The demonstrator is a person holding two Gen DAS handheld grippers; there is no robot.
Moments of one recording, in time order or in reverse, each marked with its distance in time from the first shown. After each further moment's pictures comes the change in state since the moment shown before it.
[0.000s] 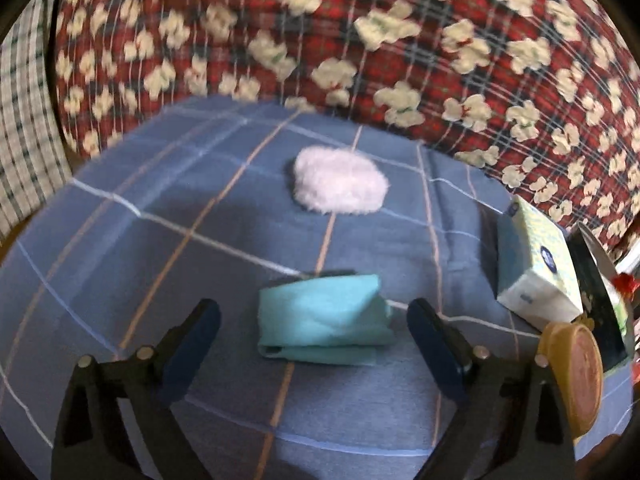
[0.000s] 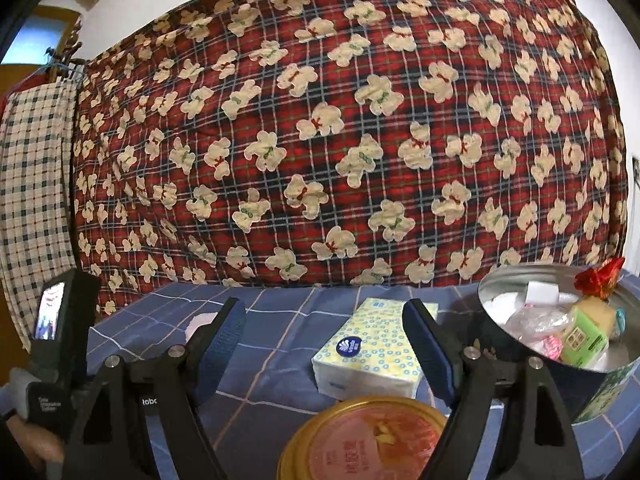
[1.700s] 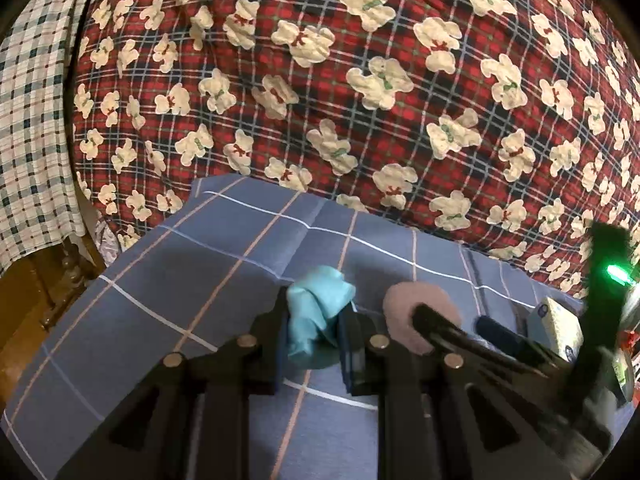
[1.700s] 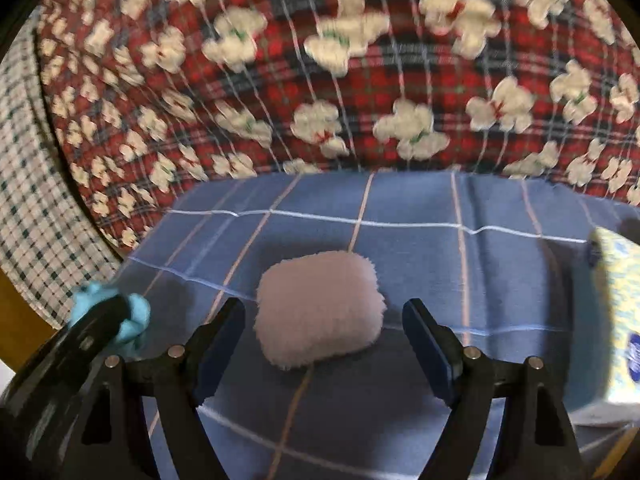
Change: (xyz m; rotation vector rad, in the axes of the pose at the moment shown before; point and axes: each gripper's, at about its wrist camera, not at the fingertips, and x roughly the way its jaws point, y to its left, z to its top) left arm -0.011 0.081 0.075 -0.026 -0.239 -0.026; right arm 0.203 0.128 -0.021 0.044 0.555 0.124
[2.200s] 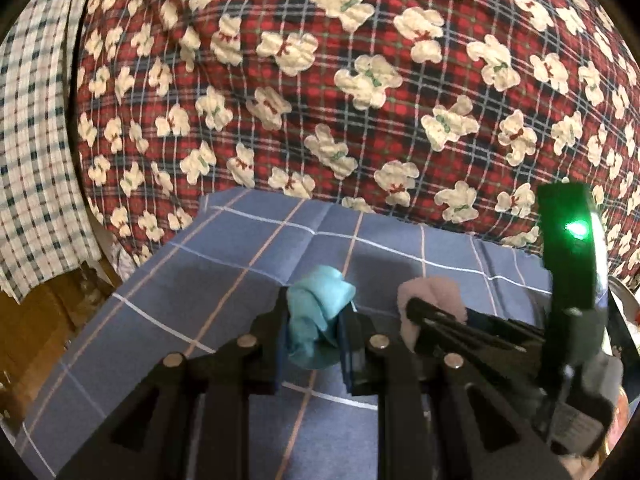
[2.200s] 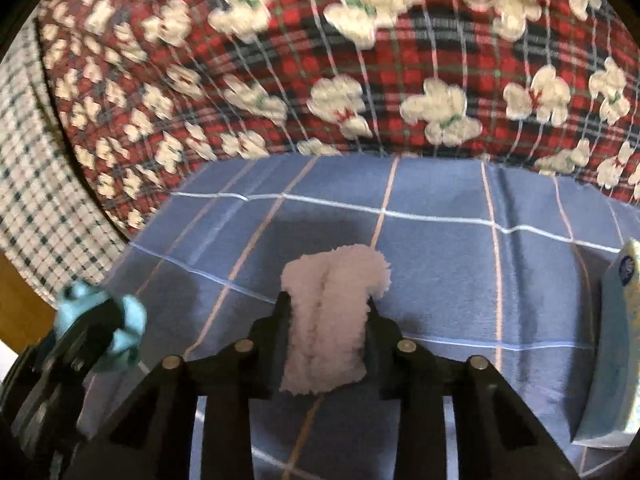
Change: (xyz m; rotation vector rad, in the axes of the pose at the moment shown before) left arm -0.002 -0.016 -0.003 0.095 -0.040 0.081; right arm 0.011 0.005 0.004 -0.043 0.036 0.065
